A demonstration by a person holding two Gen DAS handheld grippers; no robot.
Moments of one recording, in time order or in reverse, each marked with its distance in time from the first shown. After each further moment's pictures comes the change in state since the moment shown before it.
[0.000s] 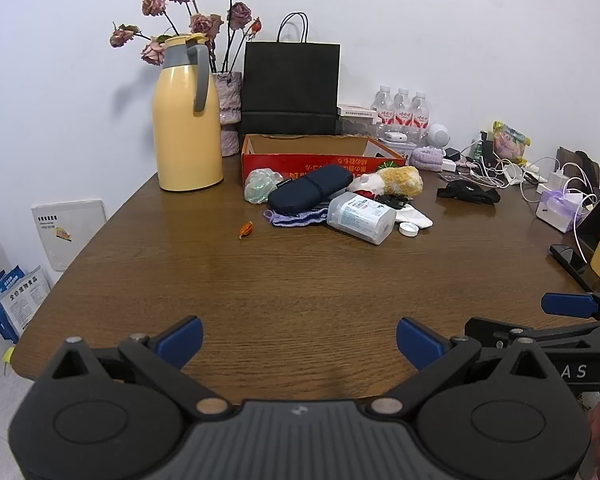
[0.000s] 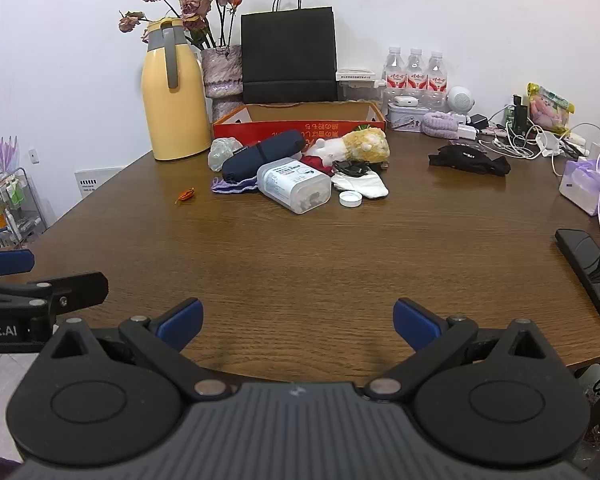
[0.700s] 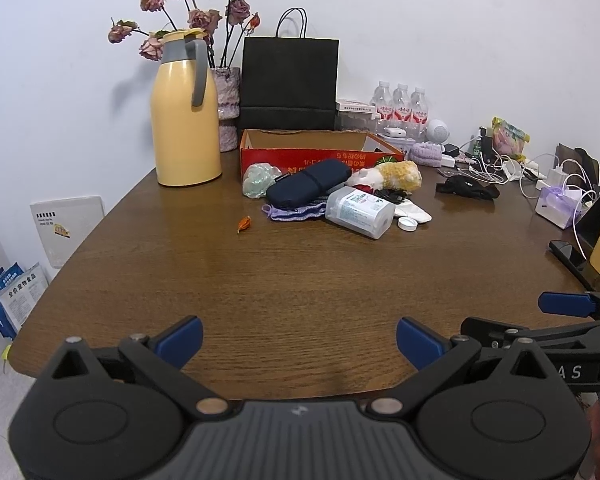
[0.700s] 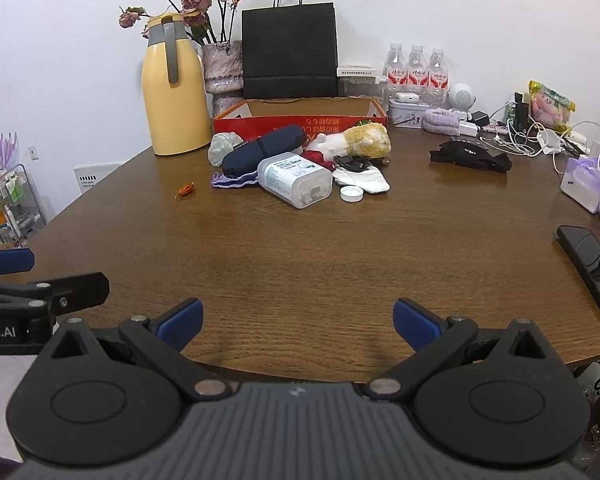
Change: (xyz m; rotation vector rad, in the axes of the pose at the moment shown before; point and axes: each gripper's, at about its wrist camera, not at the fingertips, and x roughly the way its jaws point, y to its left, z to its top) left arm 0.001 -0.003 -0.006 -0.001 0.005 0.000; right arm 0.002 0.001 -0.003 -0.003 0.013 -0.001
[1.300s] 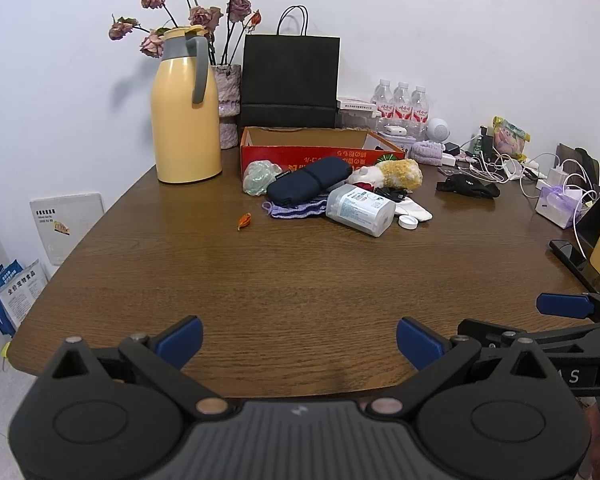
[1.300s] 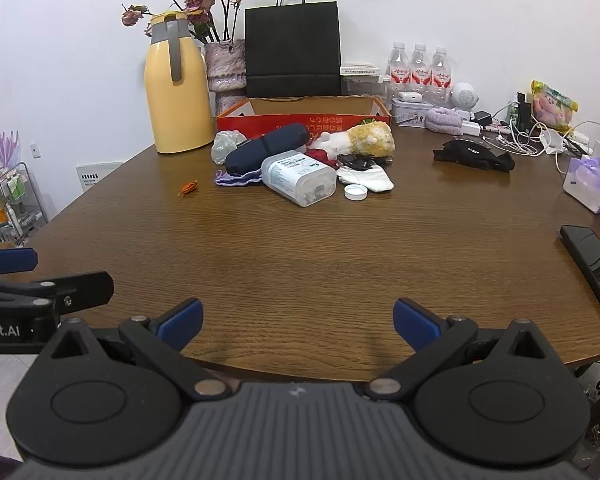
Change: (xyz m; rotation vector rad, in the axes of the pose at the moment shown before) left arm 0.000 0.000 -0.001 -0.004 0.009 -0.001; right arm 0.001 0.003 0.000 -0.003 0.004 0.004
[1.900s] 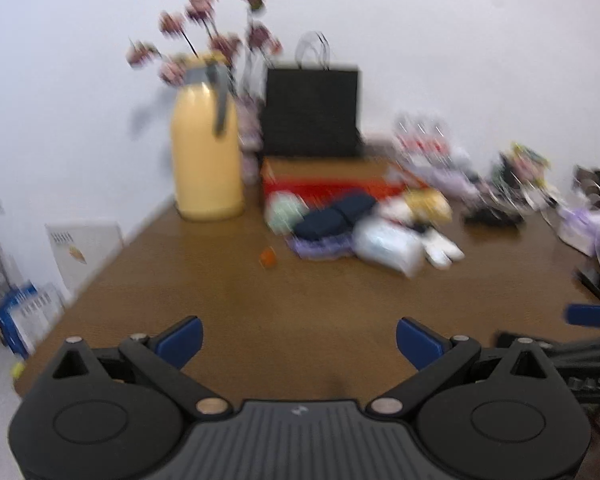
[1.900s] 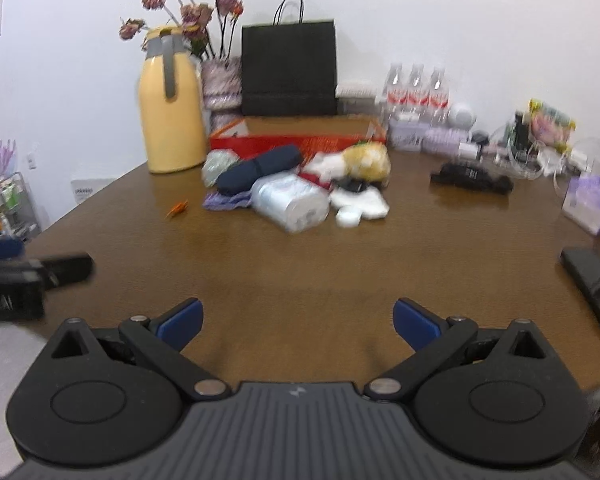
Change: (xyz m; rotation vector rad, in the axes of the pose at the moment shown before) left arm 0.024 0.014 0.012 0.000 -0.147 0.094; right arm 0.020 -0.006 0.011 -0.028 -0.091 -0.030
